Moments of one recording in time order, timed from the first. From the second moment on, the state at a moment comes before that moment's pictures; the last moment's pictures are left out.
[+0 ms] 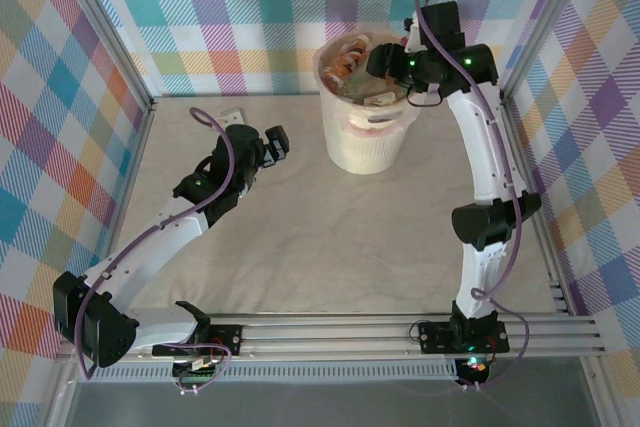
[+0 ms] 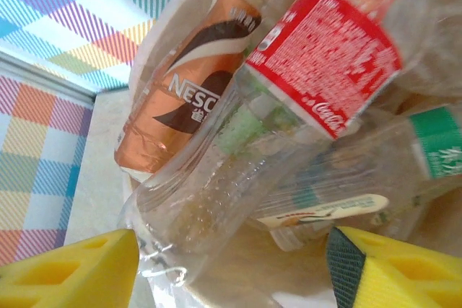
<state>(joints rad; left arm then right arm) -0.55 1.24 1.12 -0.35 -0.44 -0.63 0.32 1.99 2.55 -1.22 -0.18 0.48</state>
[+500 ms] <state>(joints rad) -0.55 1.23 1.12 -0.38 -0.45 -0.63 0.32 1.82 2.42 -1.24 0.01 0.41</state>
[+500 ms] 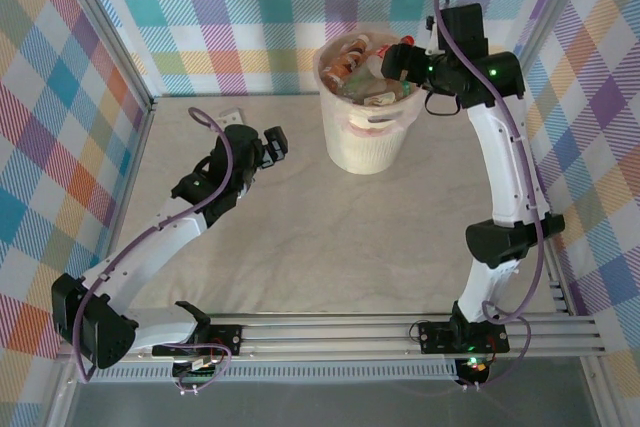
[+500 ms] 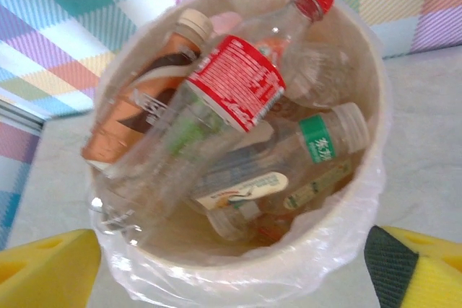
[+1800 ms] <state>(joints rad) -0.45 0.82 0.56 -0.31 -0.85 -0.46 0.32 0.78 0.49 -0.35 0.45 0.23</state>
